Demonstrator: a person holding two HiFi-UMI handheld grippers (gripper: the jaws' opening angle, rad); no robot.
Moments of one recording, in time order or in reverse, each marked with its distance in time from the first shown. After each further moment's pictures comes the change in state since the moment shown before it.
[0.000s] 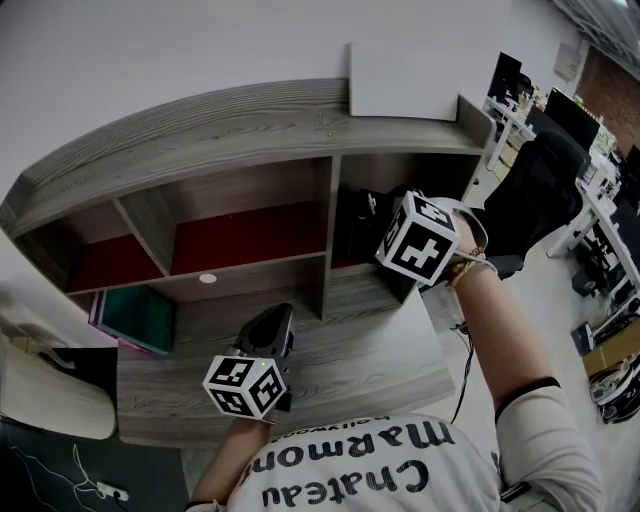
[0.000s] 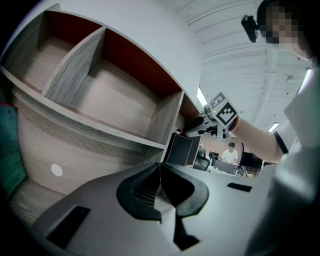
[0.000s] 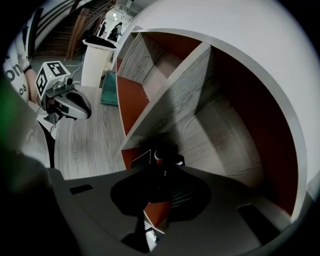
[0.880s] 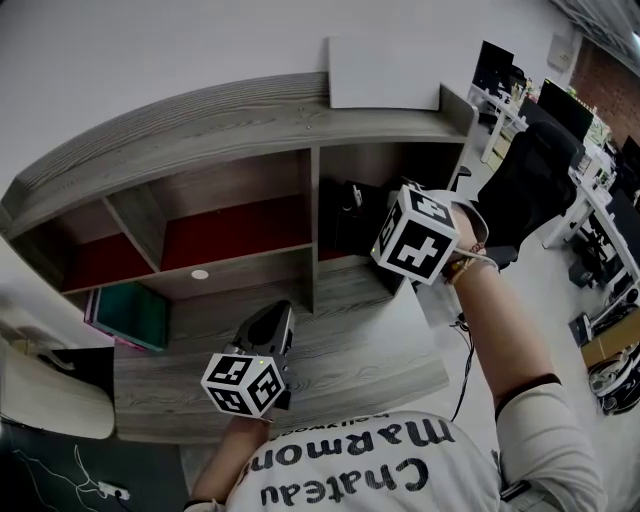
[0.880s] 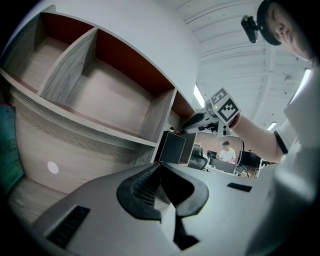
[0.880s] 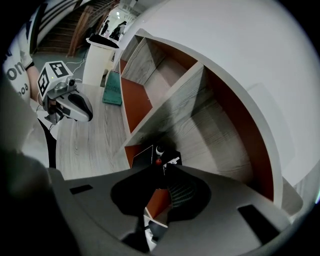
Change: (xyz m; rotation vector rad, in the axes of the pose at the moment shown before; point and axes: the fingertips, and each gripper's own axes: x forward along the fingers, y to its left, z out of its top) left arm 0.001 -0.024 -0.006 0.007 0.013 -0.019; right arm -0.027 0.001 -0.007 -0.028 -0.010 -0.030
